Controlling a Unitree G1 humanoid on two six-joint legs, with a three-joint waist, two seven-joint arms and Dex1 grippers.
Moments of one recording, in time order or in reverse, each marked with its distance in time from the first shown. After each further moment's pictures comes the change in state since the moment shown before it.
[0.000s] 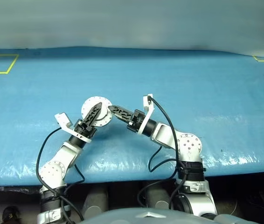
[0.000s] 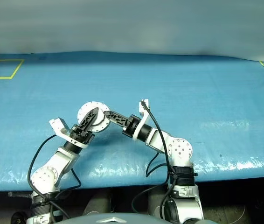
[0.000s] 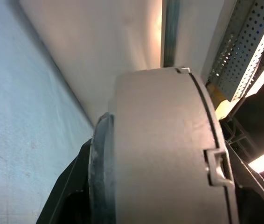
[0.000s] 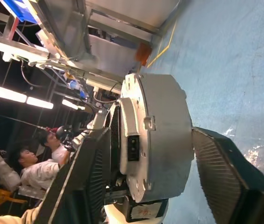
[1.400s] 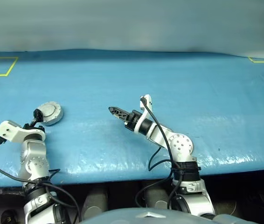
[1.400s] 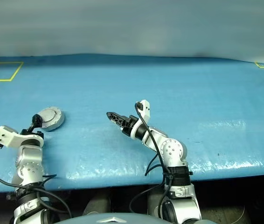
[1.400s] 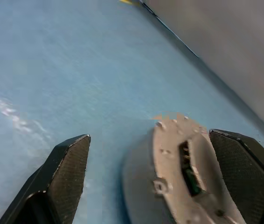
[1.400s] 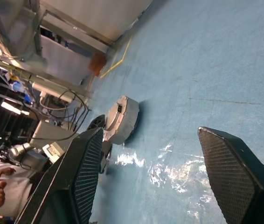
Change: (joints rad) left arm -0.128 0.119 0.300 0.263 0.552 -0.551 0.535; right arm -0.002 0.011 0.074 0.024 -0.283 -0.143 0.035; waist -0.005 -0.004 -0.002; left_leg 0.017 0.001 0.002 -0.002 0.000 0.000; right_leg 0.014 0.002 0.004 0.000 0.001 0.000
